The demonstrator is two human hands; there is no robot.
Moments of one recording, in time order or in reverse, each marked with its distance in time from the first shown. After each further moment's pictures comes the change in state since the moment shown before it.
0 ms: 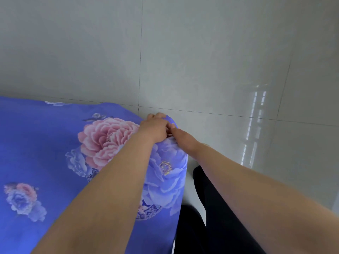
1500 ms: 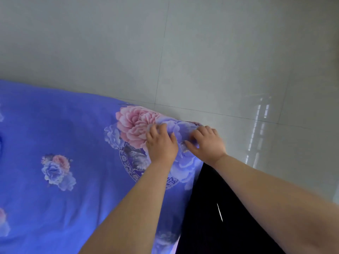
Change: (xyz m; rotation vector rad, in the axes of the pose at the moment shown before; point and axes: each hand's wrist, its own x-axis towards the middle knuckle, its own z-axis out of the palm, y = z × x) left_hand -0.140 -0.015 0.067 -0.328 0.728 -0.252; right_hand -0.097 0.024 0.035 -1.011 0.643 -0.590
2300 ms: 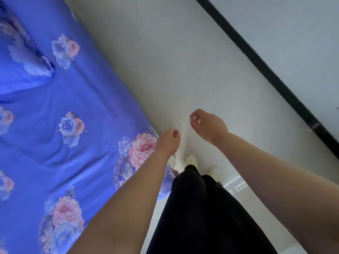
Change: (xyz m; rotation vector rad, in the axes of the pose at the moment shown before) left_hand 0.150 0.072 -0.185 -0.669 -0.203 -0.601; right_hand 0.309 -0.164 -0.235 -0.096 -0.644 -0.311
